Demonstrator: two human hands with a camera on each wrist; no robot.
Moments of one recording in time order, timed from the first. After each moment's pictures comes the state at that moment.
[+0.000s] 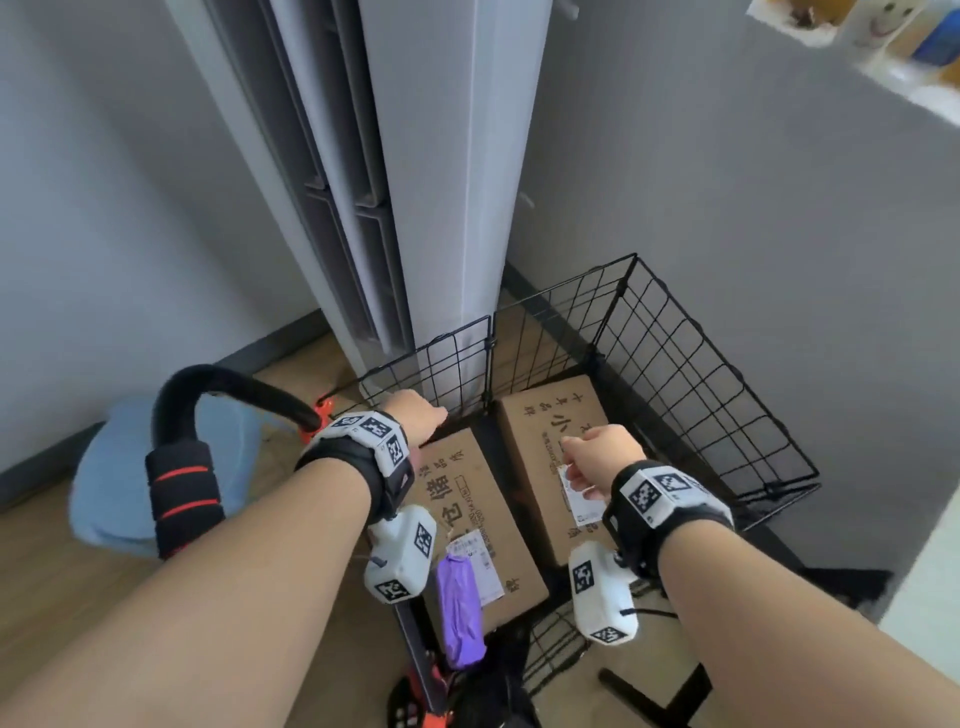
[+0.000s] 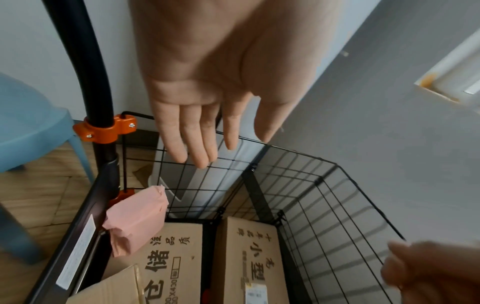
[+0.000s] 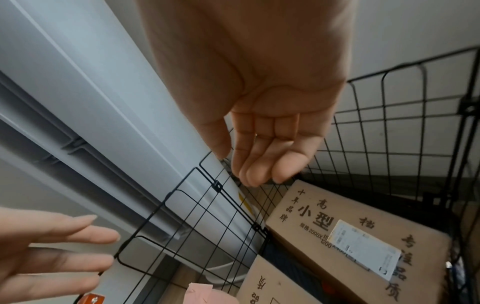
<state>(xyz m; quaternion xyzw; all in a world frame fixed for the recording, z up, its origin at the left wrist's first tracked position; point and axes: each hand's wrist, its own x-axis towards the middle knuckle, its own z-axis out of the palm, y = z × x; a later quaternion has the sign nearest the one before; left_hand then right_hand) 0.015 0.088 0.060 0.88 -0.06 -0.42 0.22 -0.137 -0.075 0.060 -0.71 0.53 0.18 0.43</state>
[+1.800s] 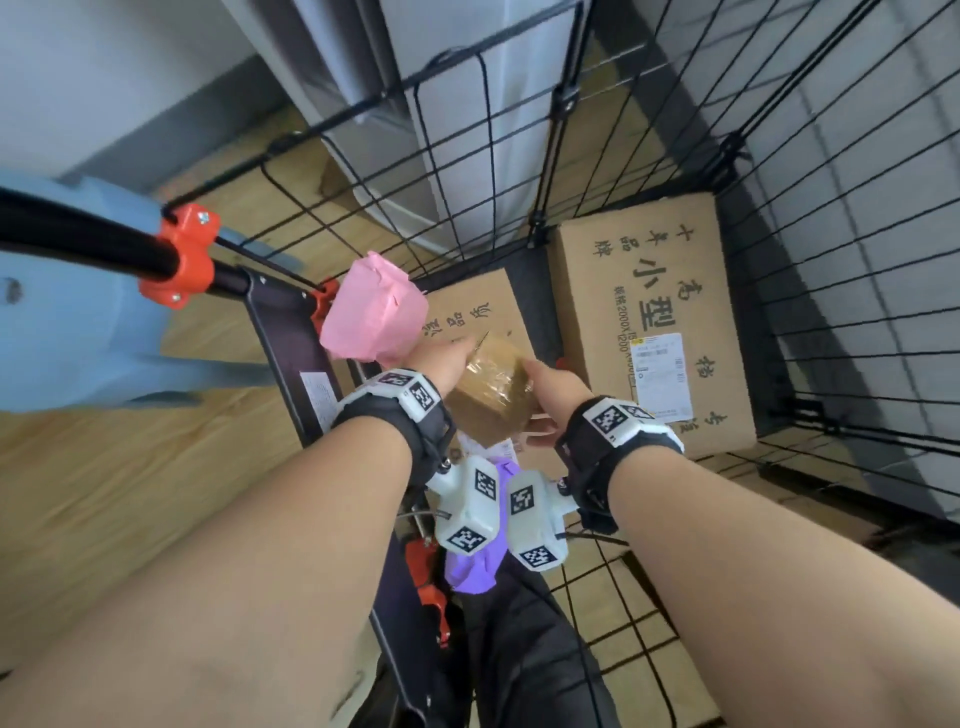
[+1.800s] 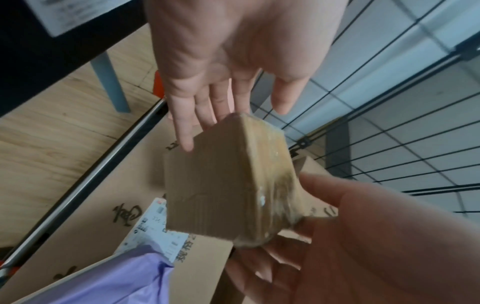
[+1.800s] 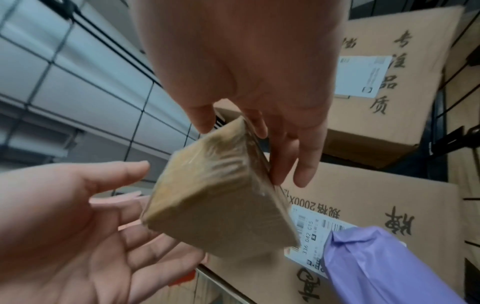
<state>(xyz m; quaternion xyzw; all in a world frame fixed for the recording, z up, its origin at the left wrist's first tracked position) -0.005 0.066 -0.186 0.78 0.18 -0.52 0.30 -0.086 -0.046 -0.199 -0.53 0.55 0.32 0.55</state>
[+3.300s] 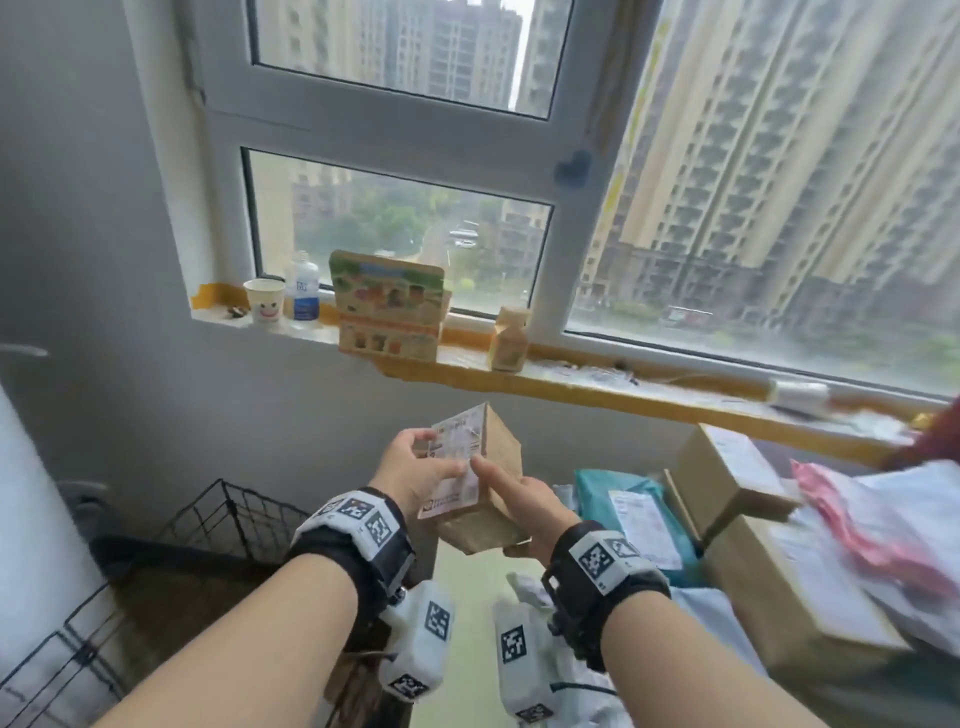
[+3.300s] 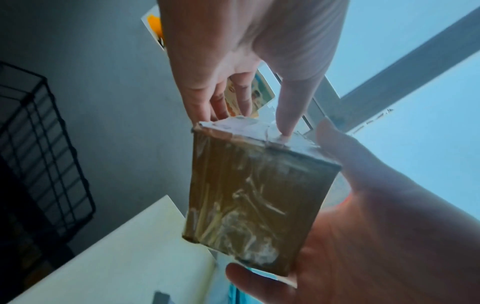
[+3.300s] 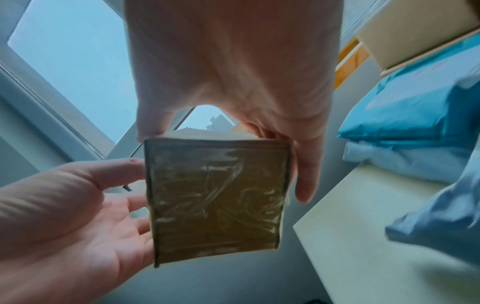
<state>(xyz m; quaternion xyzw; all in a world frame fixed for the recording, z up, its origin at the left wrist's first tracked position) -0.317 -0.150 0.327 0.62 -0.37 -0.49 0.48 -0.466 -0.154 0.331 -0.49 0.62 -0.23 0.57</state>
